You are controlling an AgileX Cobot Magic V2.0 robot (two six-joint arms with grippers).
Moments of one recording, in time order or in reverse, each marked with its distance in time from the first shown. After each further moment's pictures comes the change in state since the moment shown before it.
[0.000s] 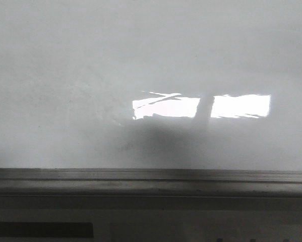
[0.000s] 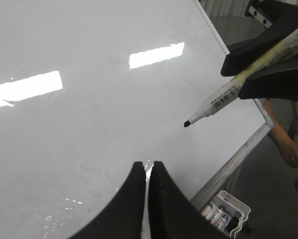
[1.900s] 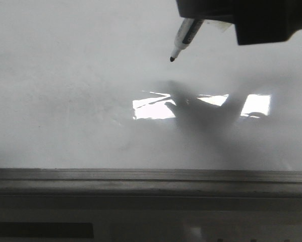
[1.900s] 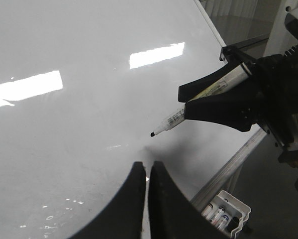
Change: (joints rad) left arm 0.000 0.000 0.000 0.000 0.000 0.000; right arm -0.070 0.104 0.220 -0.752 -0.434 0.884
